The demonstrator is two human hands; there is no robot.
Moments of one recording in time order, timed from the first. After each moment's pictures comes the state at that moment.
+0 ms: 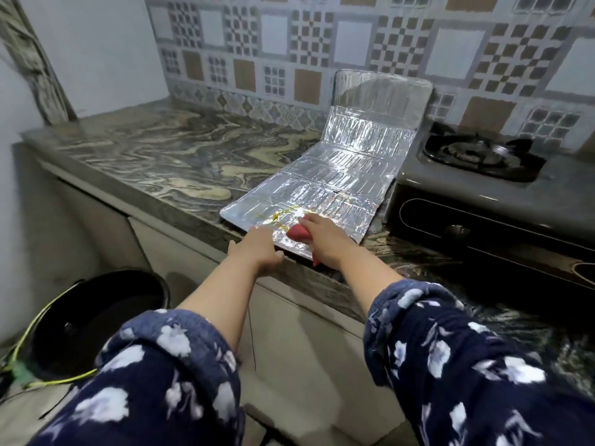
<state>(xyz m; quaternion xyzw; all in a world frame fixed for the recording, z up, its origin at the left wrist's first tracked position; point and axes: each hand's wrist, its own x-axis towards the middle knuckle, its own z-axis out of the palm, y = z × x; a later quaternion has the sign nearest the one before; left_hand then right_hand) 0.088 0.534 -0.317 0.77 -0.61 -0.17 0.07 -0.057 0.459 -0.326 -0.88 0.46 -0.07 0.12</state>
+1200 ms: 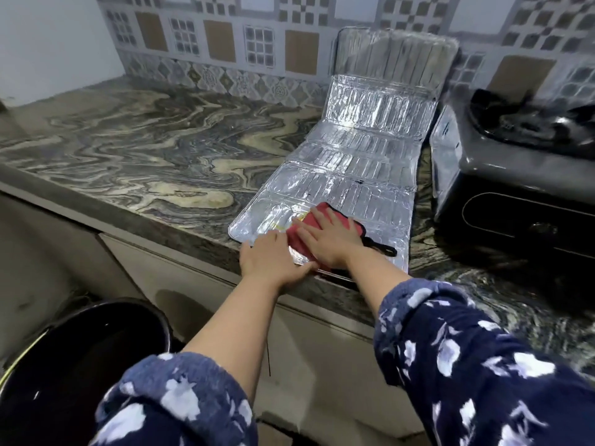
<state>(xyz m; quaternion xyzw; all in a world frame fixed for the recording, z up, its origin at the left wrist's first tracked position) 0.148 0.460 -0.373 0.74 -0.67 -0.05 0.07 0.019 0.393 -0.374 -0.83 0.55 0.05 0.12</state>
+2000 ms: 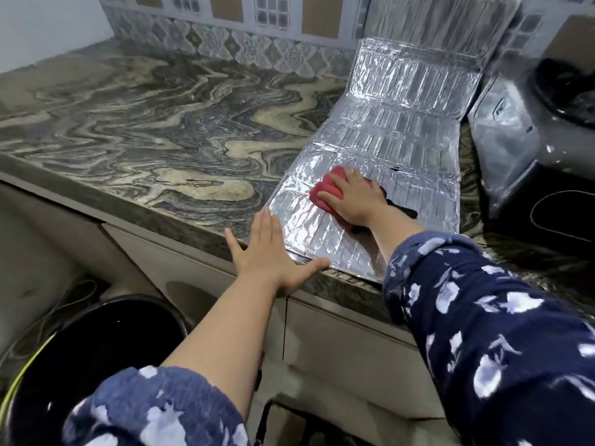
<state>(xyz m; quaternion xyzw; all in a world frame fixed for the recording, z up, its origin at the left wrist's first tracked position) 0.206 0.449 -0.373 0.74 -0.65 -0.15 -0.07 0.045 0.308 -0.377 -0.80 0.60 0.01 0.09</state>
